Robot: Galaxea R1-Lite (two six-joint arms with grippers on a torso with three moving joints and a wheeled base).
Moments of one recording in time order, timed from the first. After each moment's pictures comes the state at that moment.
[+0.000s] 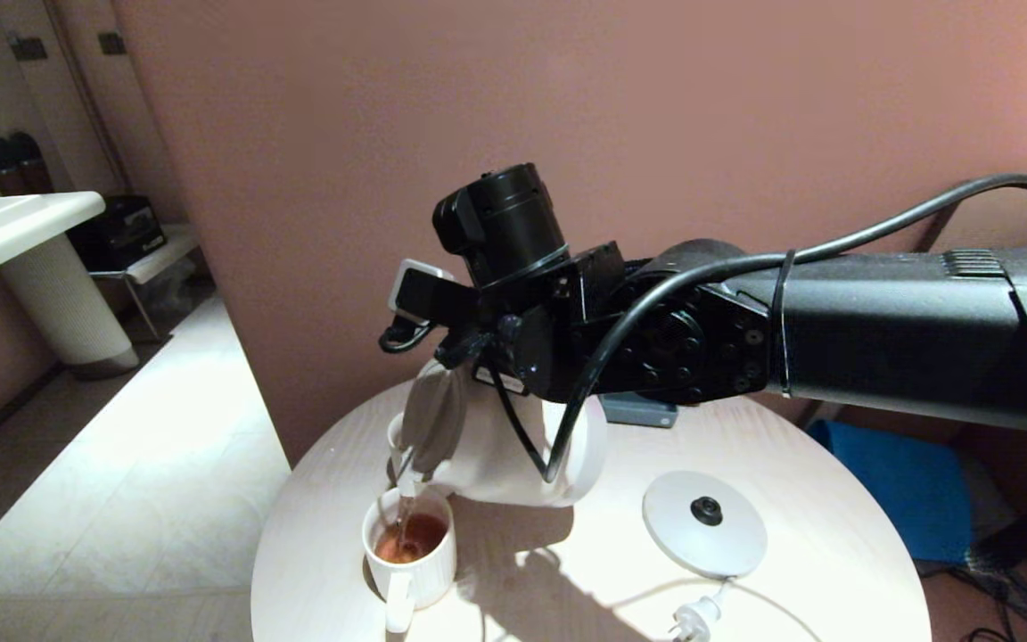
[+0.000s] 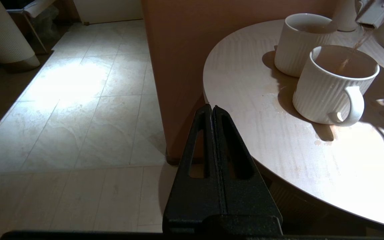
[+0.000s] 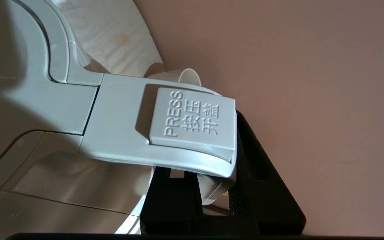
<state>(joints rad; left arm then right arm) 0.00 0.00 -0.01 0.04 0.00 0.01 0.89 2.15 -1.94 0.25 -0.69 -0.81</state>
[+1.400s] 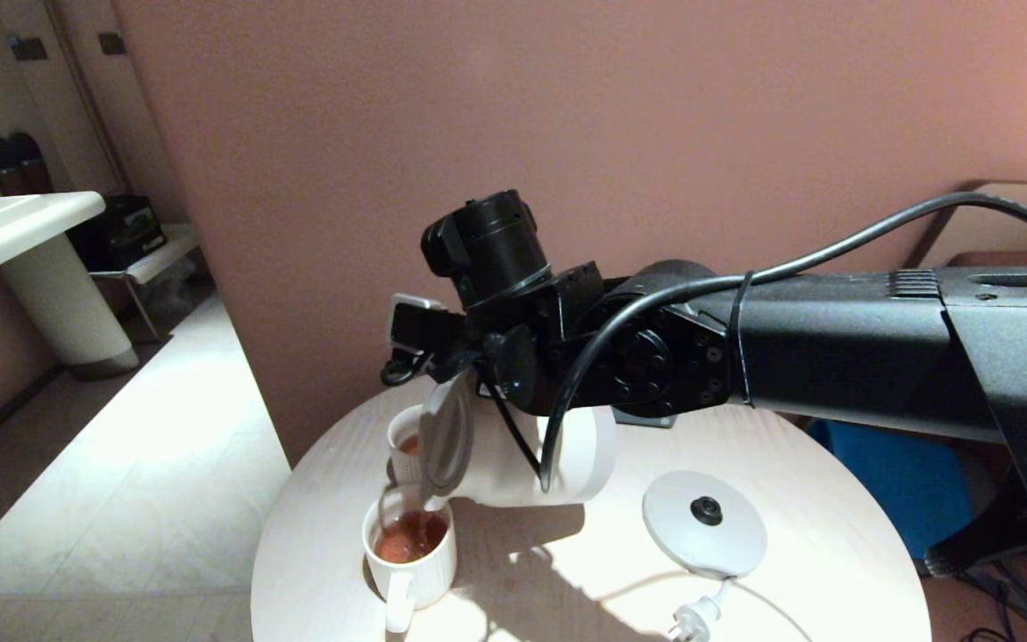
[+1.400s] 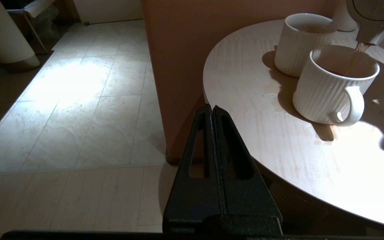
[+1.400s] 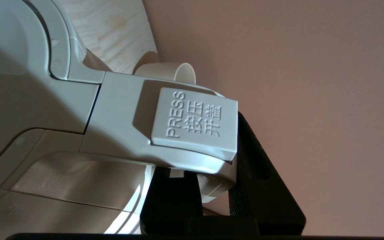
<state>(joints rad) 0.00 0.00 -0.01 0.04 0.00 0.01 0.89 2.19 -1.95 0.24 -0.72 -0.94</state>
